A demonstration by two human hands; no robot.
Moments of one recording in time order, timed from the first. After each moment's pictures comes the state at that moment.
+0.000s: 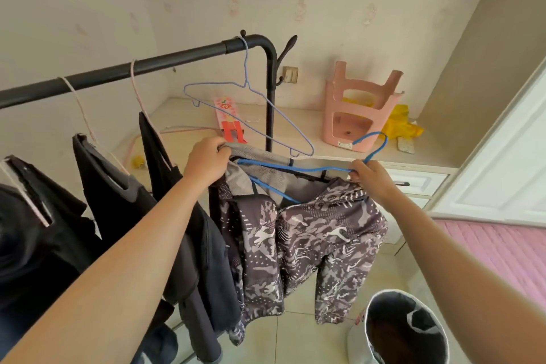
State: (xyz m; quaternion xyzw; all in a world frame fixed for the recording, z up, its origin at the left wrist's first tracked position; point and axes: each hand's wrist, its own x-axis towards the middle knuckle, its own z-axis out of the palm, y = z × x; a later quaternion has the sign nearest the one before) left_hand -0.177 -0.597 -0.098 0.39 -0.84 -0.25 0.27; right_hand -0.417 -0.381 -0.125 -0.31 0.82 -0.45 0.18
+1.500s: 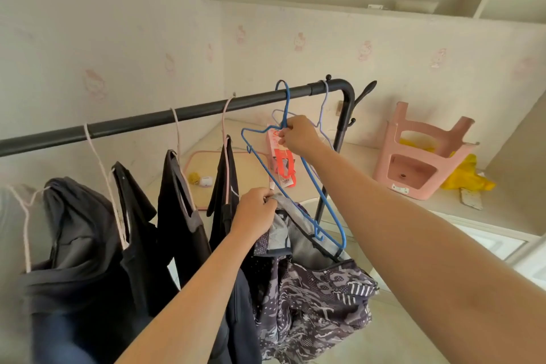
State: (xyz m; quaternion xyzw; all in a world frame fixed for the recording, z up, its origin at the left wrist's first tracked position) left_hand -0.129 -0.607 -0.114 0.43 -0.78 -0.37 0.27; right_hand -0.271 -0.647 -0.017 -0.48 0.77 -0.39 0.19
